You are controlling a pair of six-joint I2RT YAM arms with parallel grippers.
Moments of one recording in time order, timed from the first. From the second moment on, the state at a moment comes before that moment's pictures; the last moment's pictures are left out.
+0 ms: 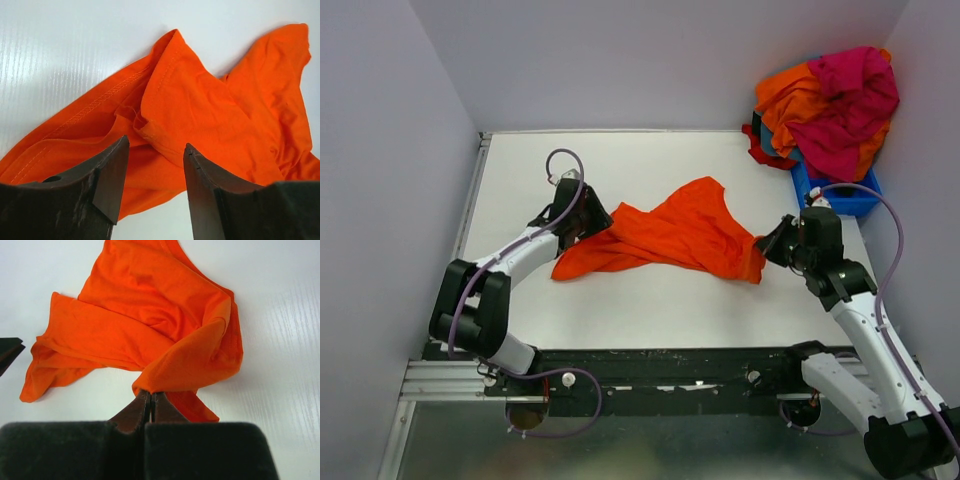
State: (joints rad) left arm -0.34 1.48 0.88 -0.07 0.03 -0.73; right arm 0.22 0.83 0.79 -0.57 0.00 0.59
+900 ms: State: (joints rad) left arm -0.31 1.66 1.11 -0.13 0.00 -0.78; right arm 0.21 1.14 0.93 -0.51 -0.05 0.58
